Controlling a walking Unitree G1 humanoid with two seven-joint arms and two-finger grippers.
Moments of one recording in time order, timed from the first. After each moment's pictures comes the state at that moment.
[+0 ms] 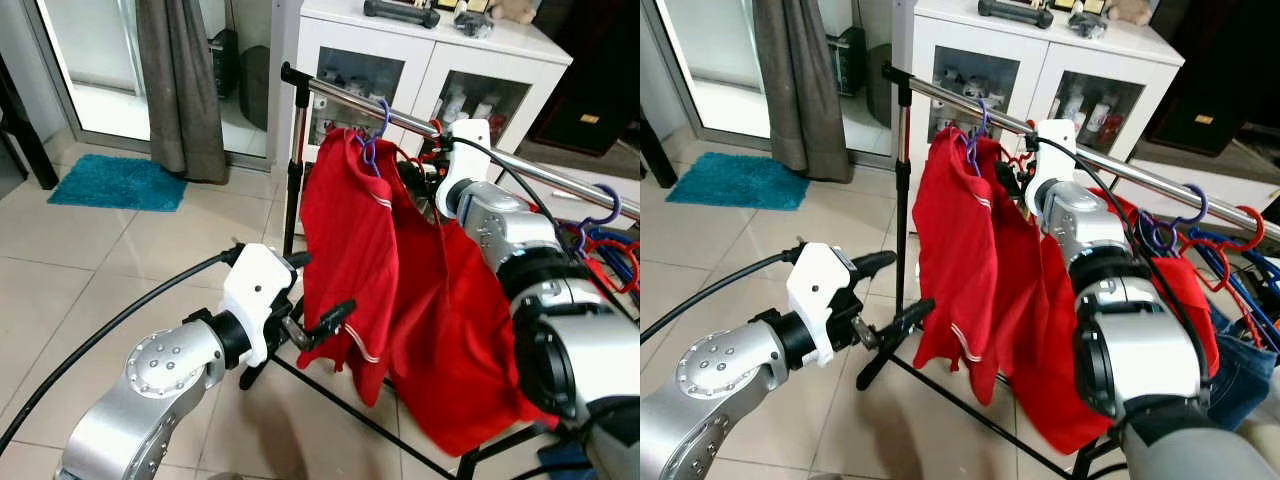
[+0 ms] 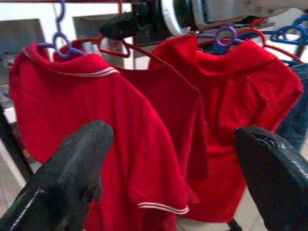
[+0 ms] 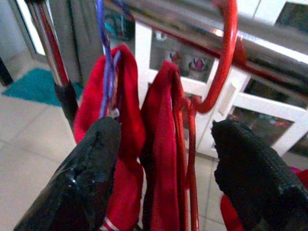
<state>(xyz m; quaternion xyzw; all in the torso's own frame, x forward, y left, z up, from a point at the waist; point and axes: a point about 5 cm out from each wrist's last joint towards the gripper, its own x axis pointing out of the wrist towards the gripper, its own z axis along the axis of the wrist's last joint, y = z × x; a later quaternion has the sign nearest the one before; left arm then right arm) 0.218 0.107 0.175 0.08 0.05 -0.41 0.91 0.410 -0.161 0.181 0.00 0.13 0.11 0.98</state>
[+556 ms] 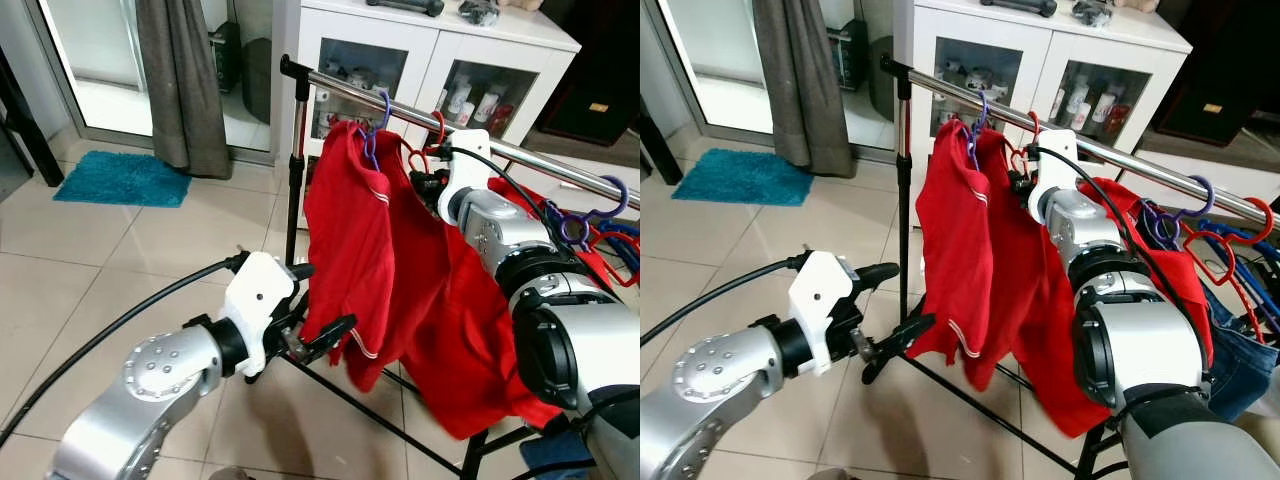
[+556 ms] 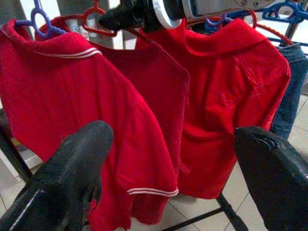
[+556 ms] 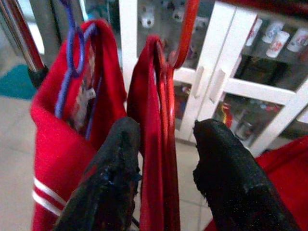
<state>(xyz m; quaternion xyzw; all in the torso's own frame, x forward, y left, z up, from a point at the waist) 0.214 0.110 0.172 0.09 0.07 -0.43 0.90 0.409 -0.167 0.172 0.01 0.12 0.08 0.99</state>
